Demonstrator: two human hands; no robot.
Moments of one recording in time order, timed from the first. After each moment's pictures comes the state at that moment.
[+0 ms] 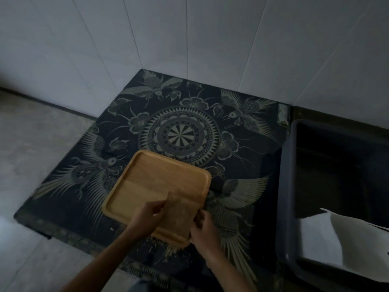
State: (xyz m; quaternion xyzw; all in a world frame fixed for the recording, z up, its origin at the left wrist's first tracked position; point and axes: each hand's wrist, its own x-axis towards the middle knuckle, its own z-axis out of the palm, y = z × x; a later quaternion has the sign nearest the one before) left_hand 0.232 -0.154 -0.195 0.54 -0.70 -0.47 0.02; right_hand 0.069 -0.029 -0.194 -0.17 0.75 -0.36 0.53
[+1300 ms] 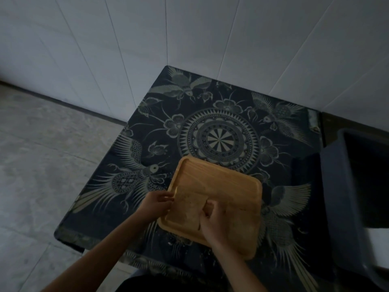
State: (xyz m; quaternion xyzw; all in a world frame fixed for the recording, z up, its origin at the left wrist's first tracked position) left_hand 0.362 -0.310 -0.204 0.55 -0.54 -0.63 0.03; right_hand 0.218 -0.170 -0.196 -0.16 0.83 -0.35 0.41
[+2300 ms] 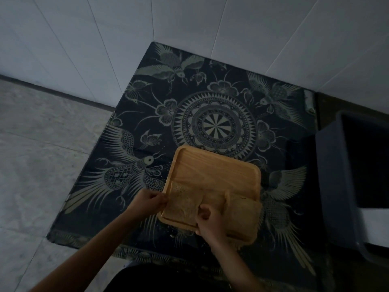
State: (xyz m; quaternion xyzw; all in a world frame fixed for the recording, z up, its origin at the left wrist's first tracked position) left_hand 0.387 -0.327 -0.232 0.52 -0.56 -0.65 -0.02; right_hand 0.233 -0.160 -0.233 -0.06 0.83 -0.30 0.47
